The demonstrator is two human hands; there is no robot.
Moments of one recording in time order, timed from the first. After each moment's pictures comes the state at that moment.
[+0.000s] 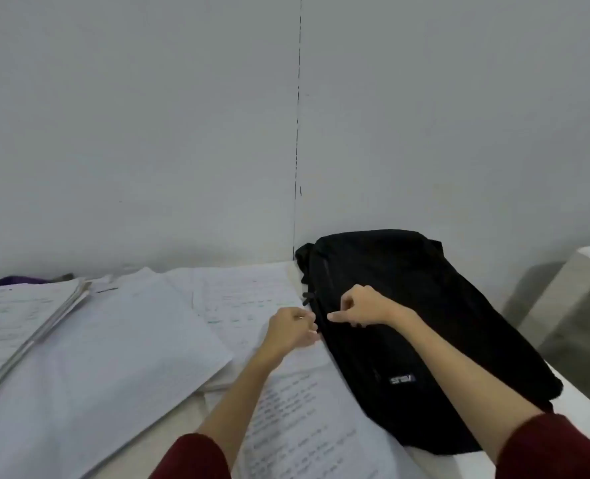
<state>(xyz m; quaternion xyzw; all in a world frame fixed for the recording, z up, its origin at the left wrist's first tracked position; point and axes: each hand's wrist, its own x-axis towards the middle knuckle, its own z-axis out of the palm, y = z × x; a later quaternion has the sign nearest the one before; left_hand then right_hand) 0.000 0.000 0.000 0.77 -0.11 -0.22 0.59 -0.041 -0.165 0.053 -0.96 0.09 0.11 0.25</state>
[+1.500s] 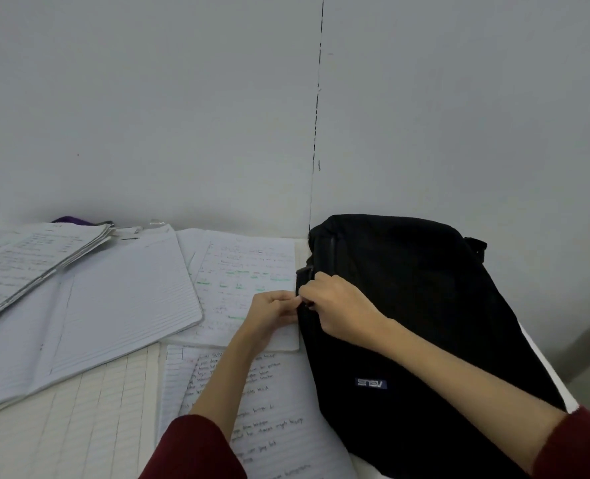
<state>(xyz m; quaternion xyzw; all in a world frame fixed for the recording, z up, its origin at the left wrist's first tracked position) -0.009 -0.024 -0.028 0.66 -0.02 -0.14 0.74 -0.049 -0.175 0.031 -0.93 -0.32 -0.16 0.09</state>
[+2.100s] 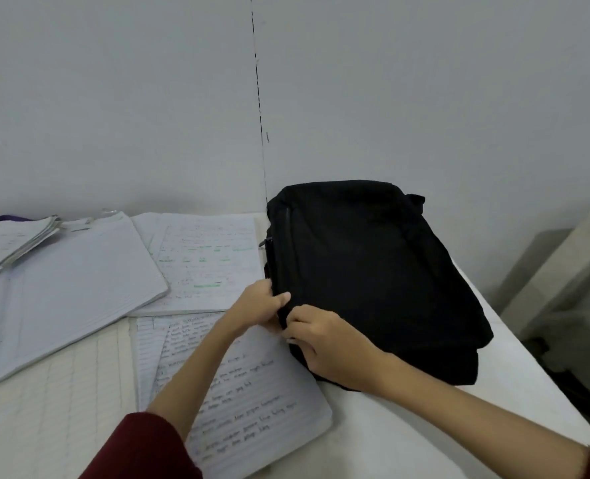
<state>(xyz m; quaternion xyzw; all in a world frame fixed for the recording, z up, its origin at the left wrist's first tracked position) -0.076 -0.045 0.002 0.89 -0.13 -0.18 0.39 -0.177 -0.176 0.004 -0.93 -0.28 -0.13 0.19</state>
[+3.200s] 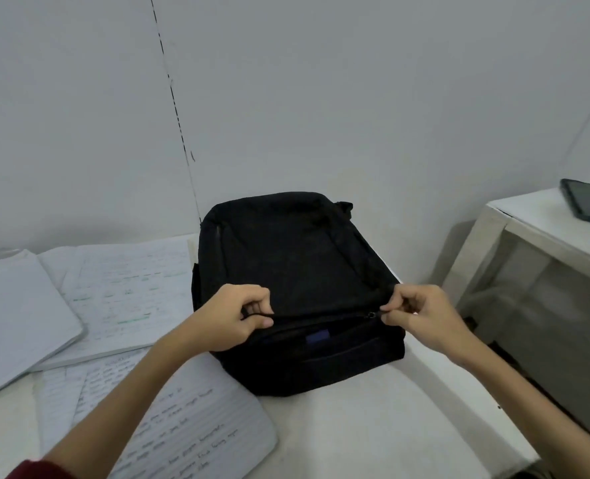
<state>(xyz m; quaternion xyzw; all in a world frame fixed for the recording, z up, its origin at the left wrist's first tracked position) -0.107 -0.078 0.047 0.82 -0.46 -0.10 0.33 -0.252 -0.331 0.036 -0.86 0.15 -0.18 0.45</state>
